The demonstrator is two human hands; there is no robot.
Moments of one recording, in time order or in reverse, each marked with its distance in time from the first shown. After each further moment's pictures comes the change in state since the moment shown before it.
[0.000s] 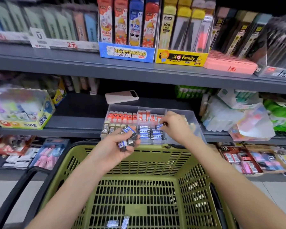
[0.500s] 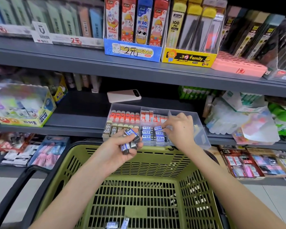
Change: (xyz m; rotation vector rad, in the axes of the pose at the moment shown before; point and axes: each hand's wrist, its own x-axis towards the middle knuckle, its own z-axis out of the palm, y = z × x) left_hand 0.004 -0.003 -0.006 -0.029 0.008 -0.016; right_hand -0.011 -0.007 0.011 -0.049 0.269 0.021
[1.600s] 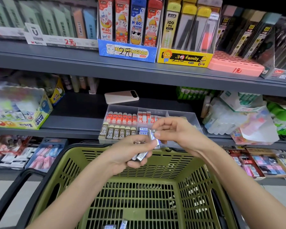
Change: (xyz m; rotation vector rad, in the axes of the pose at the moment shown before) left_hand 0.006 -0.006 0.031 0.604 -0.182 -0.092; right_hand -0.008 -0.015 -0.062 1.244 -0.628 0.112
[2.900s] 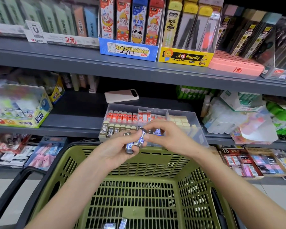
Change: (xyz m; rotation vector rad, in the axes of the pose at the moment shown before) left_hand -0.007 0.004 -0.012 -0.485 0.179 0.014; right_hand 0.007 0.001 0.022 -0.494 0.043 -0.161
